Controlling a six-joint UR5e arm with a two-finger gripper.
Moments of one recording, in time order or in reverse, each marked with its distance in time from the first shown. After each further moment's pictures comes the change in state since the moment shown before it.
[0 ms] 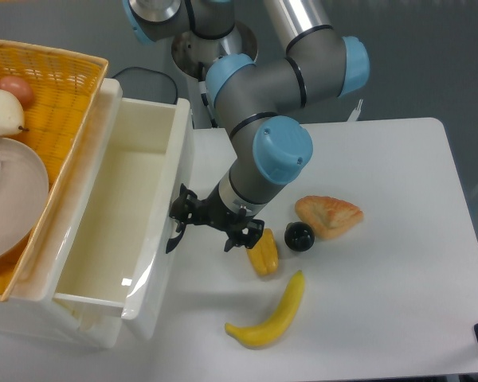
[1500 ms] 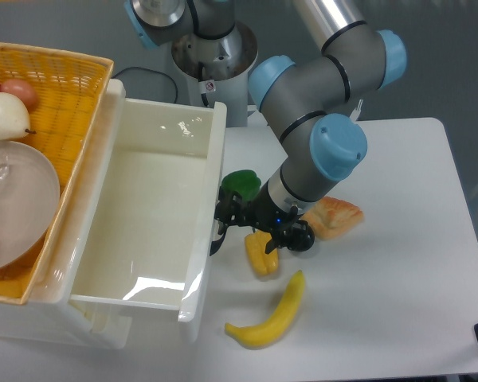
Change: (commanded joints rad) arm 0.081 -0.014 0.018 -0.005 -0.003 0.080
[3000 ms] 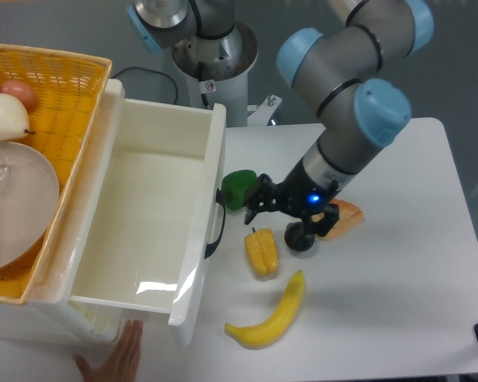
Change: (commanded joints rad) arm 0.135 0.040 0.008 -0.002 -0.063 0.175
